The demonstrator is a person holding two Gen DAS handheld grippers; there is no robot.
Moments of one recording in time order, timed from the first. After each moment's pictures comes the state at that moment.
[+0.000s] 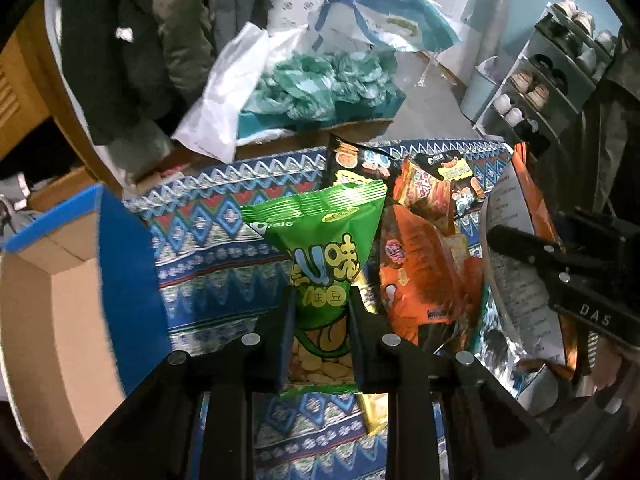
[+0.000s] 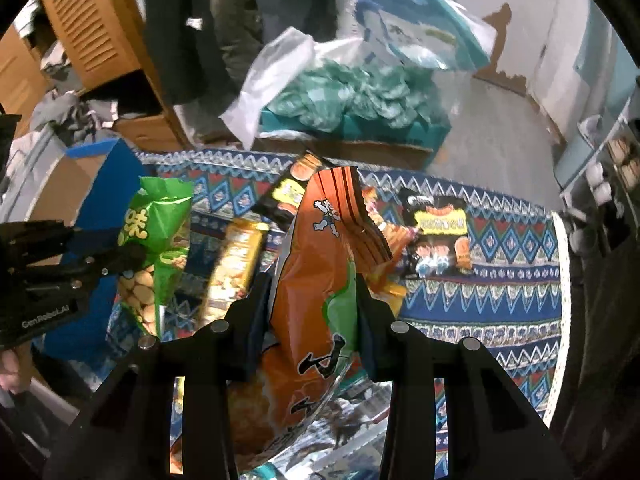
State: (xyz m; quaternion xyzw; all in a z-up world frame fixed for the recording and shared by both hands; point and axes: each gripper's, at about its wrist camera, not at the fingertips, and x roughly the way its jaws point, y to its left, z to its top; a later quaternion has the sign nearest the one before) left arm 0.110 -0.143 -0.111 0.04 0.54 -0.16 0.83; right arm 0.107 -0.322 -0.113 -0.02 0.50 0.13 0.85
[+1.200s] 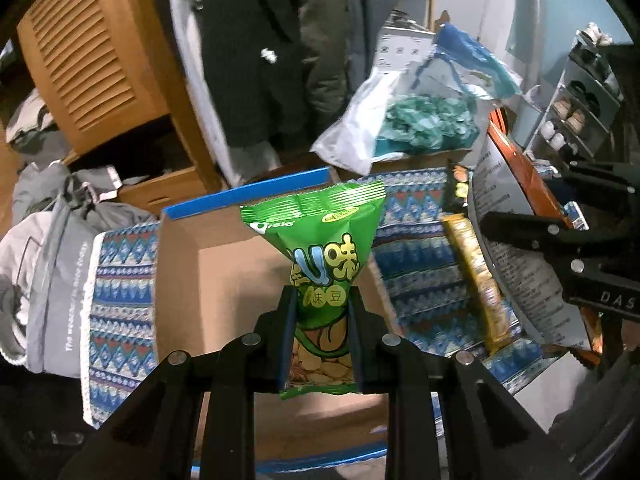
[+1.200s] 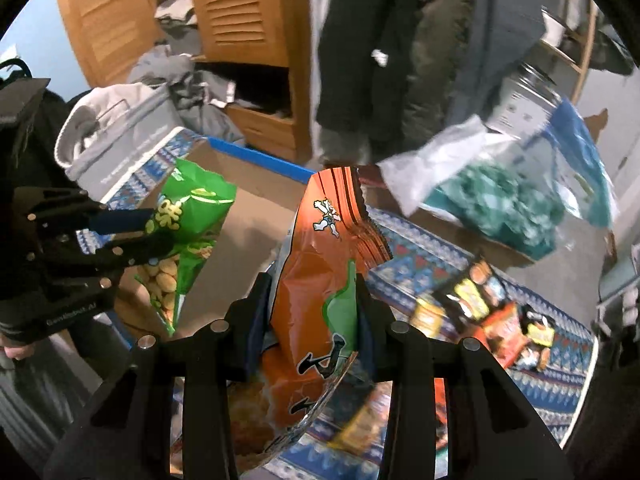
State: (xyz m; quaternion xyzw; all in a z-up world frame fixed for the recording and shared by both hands) left arm 0.053 0.035 -0.047 0.06 0.49 -0.07 0.87; right arm 0.085 -0.117 -0.043 -0.11 0.45 0.29 0.84
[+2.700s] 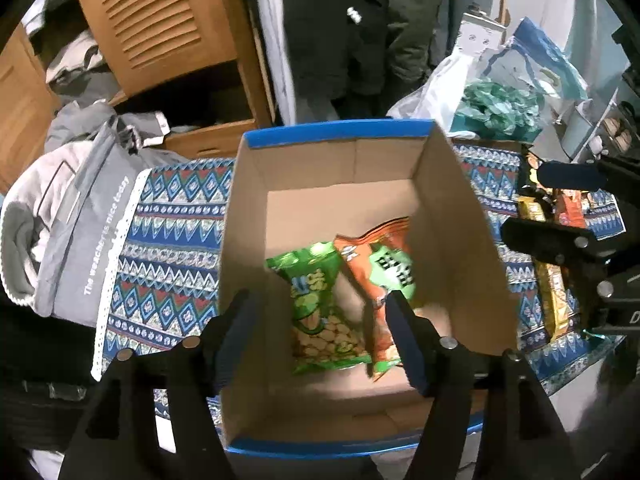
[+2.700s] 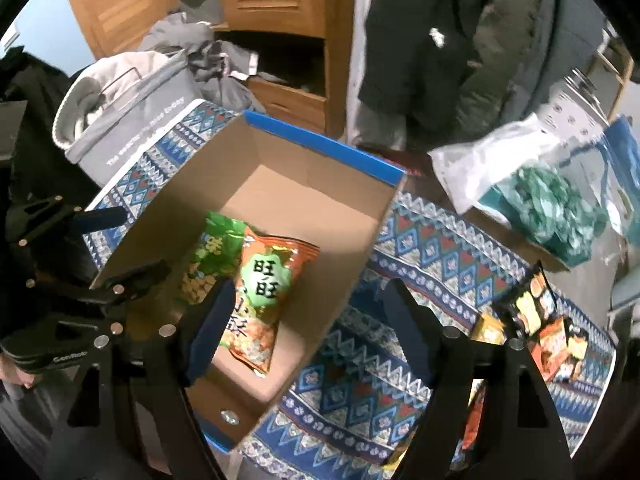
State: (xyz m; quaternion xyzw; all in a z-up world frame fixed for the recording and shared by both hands) left arm 0.041 0.101 -0.085 0.04 0.52 0.01 0.86; right arm 0.091 -0.041 -0.076 -0.13 0.49 0.29 0.81
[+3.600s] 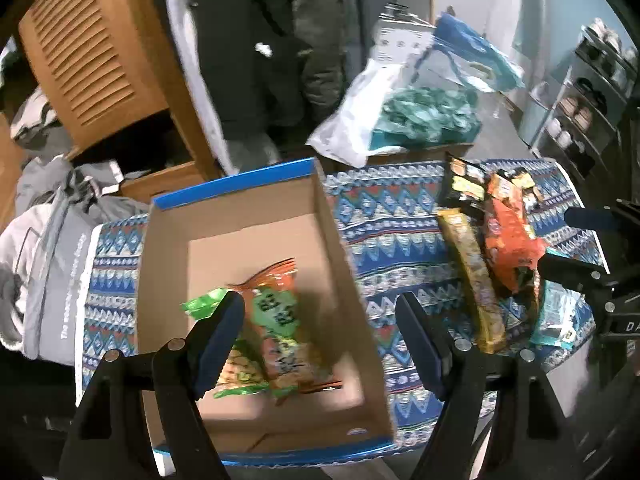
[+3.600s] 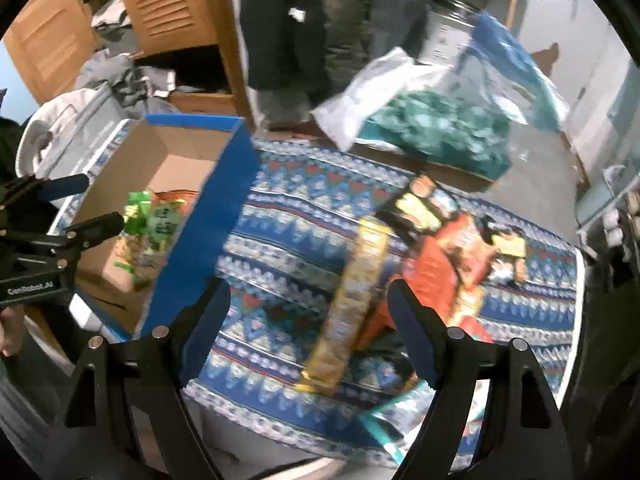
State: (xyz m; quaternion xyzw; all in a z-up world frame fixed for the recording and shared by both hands) left arm 0.047 -0.004 -0.056 0.07 0.49 -0.06 0.86; right arm 0.059 -0.204 -0.068 -0.07 0.51 0.18 0.84
